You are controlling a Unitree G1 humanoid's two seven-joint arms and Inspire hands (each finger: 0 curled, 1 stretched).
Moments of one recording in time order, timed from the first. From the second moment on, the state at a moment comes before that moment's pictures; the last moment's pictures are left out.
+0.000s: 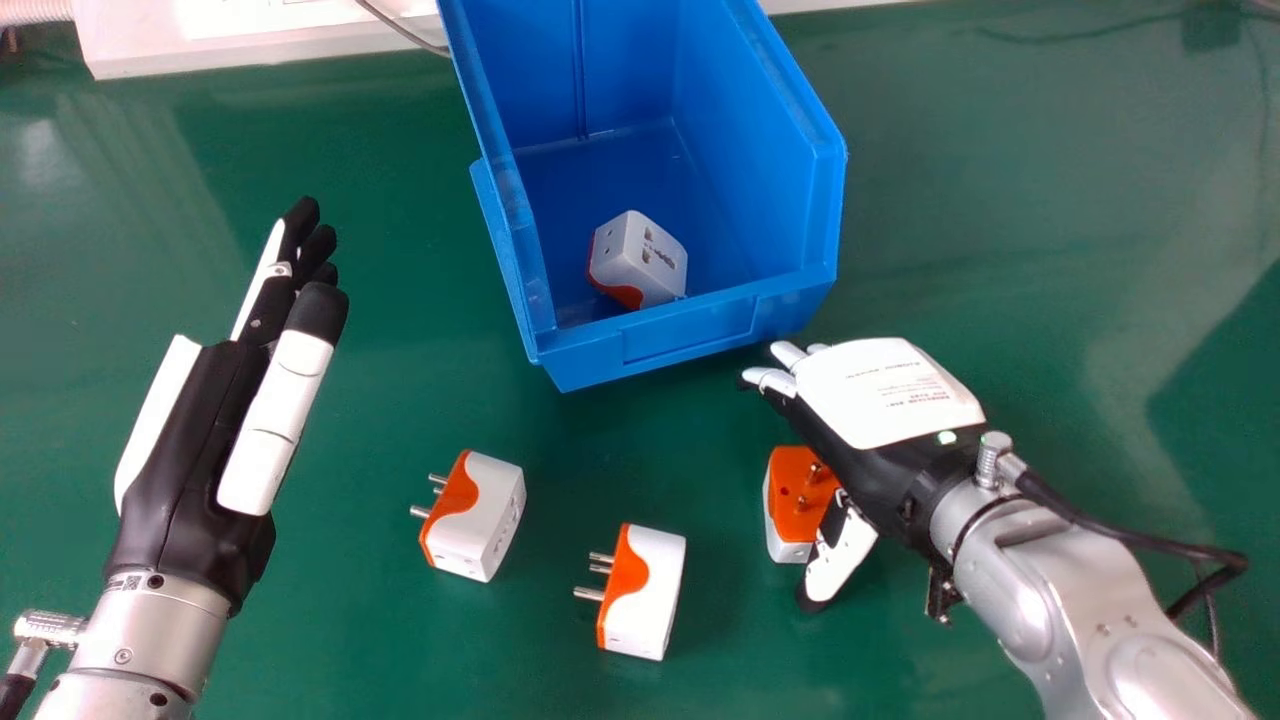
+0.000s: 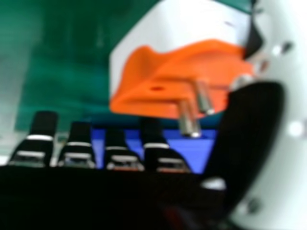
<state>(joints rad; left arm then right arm) 0.26 0.25 0.22 -0.27 -0.12 -0.07 -0.28 -0.22 -0.44 0.48 0.06 -0.97 0.17 0.30</state>
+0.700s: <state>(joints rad) 0.26 0.26 0.23 -0.29 -0.12 -0.04 -0.28 -0.21 -0.47 0.47 -0.09 -0.98 0.29 0.52</state>
